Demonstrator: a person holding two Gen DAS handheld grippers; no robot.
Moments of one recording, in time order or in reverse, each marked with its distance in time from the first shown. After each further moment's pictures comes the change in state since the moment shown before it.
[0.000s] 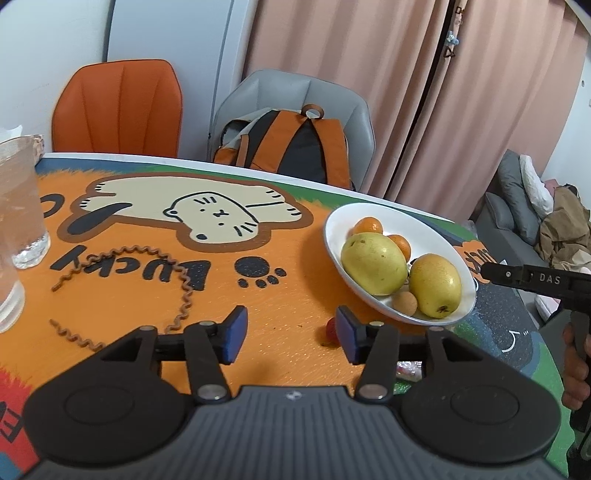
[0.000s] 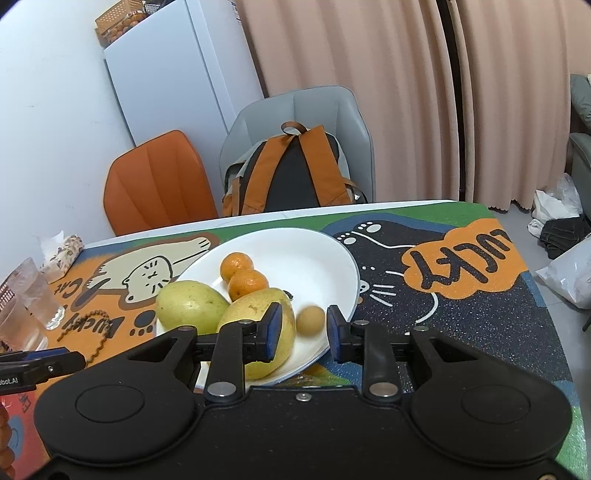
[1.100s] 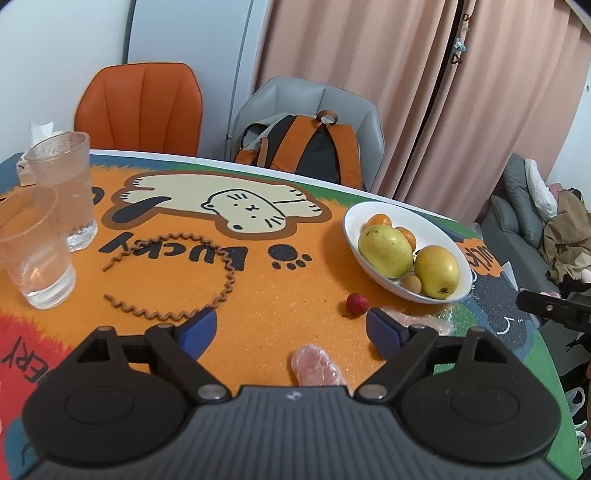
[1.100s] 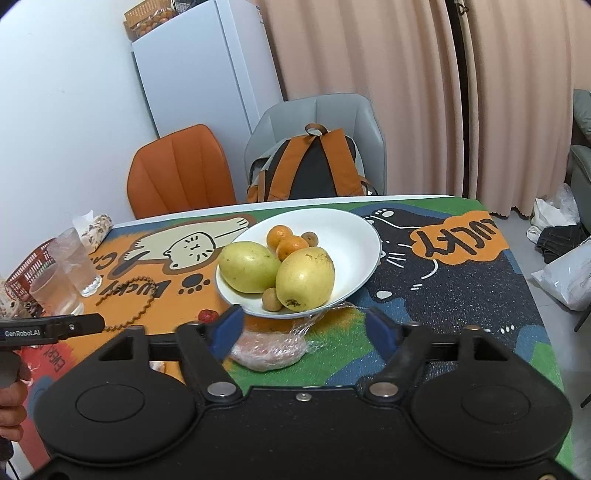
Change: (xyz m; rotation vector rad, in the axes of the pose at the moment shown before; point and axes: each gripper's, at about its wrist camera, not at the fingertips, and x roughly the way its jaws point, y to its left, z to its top) left arm -0.053 0.020 -0.014 -0.018 -0.002 0.029; right arm -0.079 0.036 -0.032 -0.040 -0.003 0.013
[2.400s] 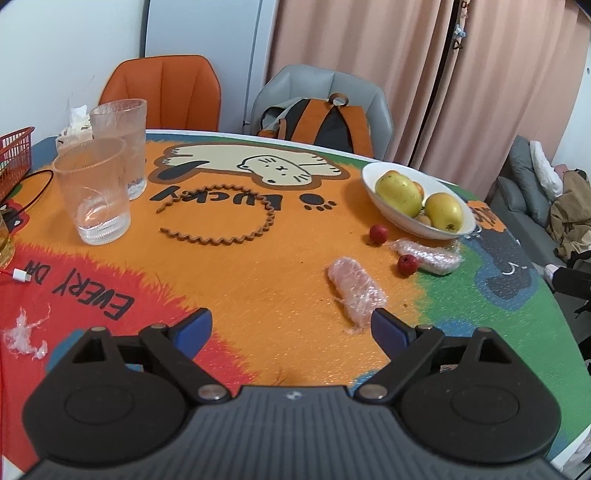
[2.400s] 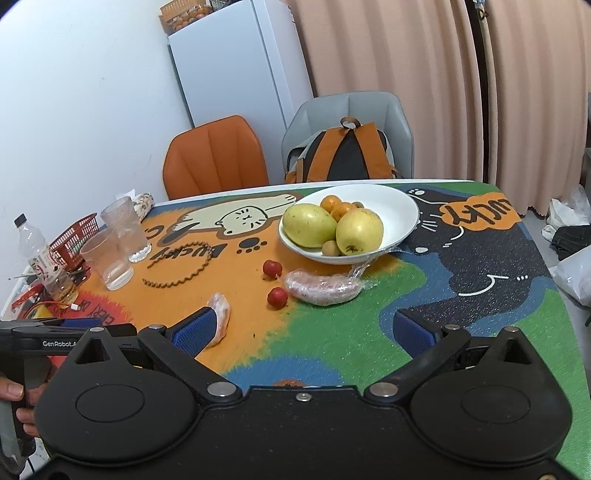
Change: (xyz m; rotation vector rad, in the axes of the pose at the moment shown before) left arm -0.051 0.026 -0.062 0.032 0.030 0.047; right arm -0.055 0.048 -0.047 -0.033 0.013 0.064
